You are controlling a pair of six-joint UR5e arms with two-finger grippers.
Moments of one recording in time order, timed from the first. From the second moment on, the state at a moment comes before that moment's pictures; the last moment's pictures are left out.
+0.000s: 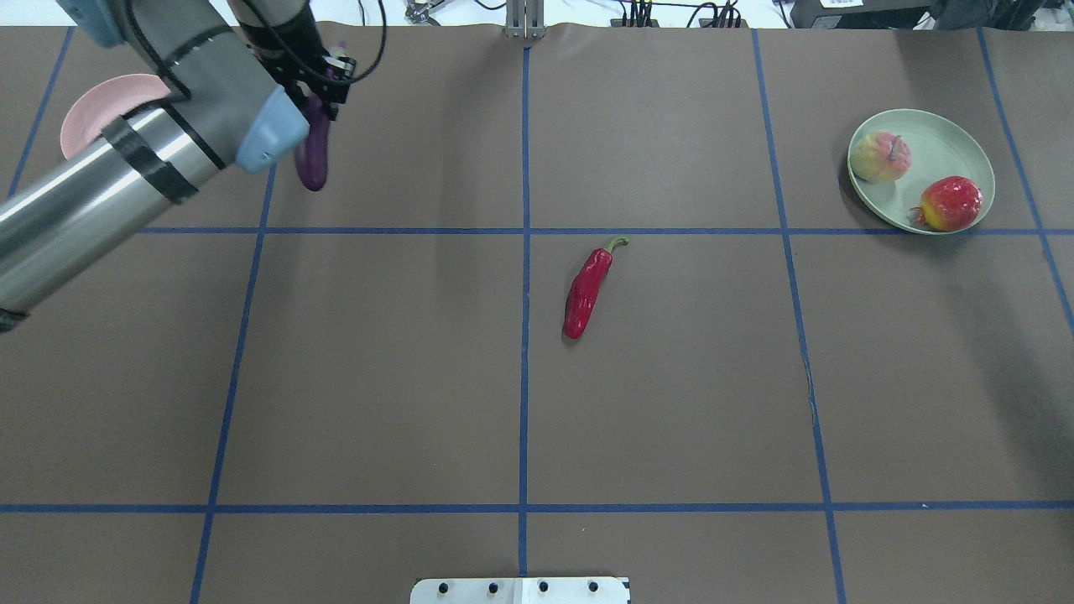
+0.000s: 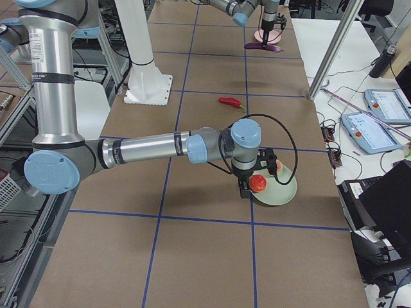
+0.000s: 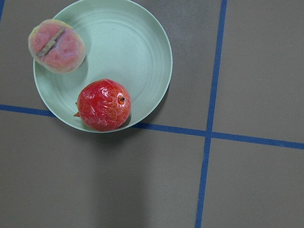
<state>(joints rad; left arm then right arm) -1.04 -2.42 -1.21 -1.55 -2.17 -0.50 1.50 -1.56 1.73 -1.54 2.36 0.08</state>
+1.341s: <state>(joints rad) -1.19 -2.29 -0.85 -1.92 -2.04 -0.18 1.50 -1.55 1.72 -1.54 2.36 0.07</state>
